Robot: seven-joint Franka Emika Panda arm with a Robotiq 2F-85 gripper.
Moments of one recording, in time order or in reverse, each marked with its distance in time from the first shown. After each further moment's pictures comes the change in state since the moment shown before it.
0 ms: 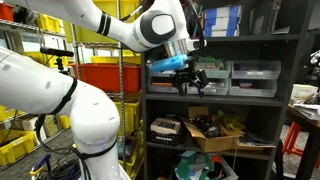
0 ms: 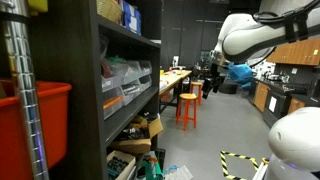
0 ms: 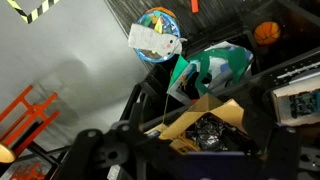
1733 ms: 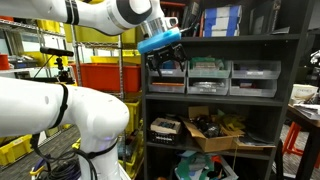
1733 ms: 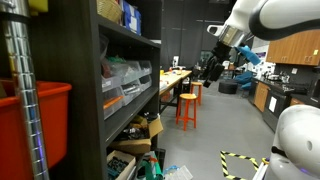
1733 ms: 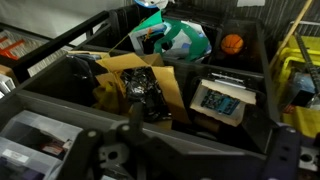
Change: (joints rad) arm 0.314 -0.275 -0.022 0.037 0.000 -0.151 -0.418
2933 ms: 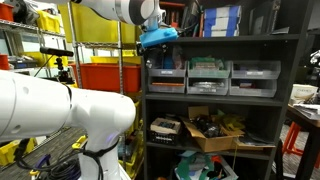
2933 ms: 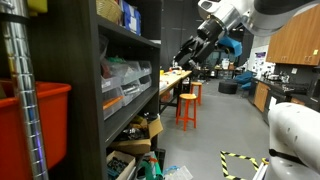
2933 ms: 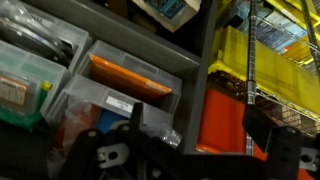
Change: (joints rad) arm 0.371 0.074 -0.109 0.083 0.269 0.198 -0.233
